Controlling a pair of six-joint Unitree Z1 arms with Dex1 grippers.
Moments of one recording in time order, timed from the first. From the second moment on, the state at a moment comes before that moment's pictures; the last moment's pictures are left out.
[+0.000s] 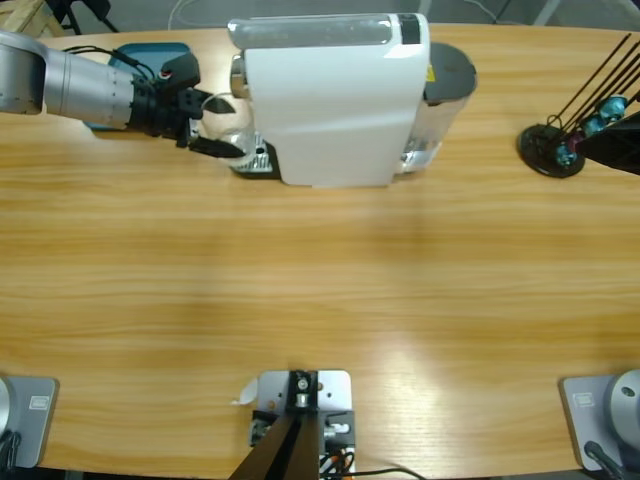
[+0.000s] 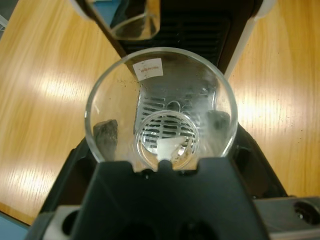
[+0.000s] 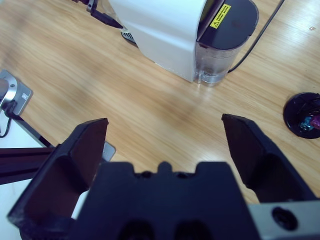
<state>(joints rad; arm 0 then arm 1) -0.48 1.93 -0.97 -0.08 -0.59 0.86 0.91 1.14 -1.29 0.91 -0.10 0.36</state>
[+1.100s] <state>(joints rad) -0.37 1.90 -0.96 0.01 -0.80 0.86 0.91 1.14 -1.27 0.88 -0.09 0.36</state>
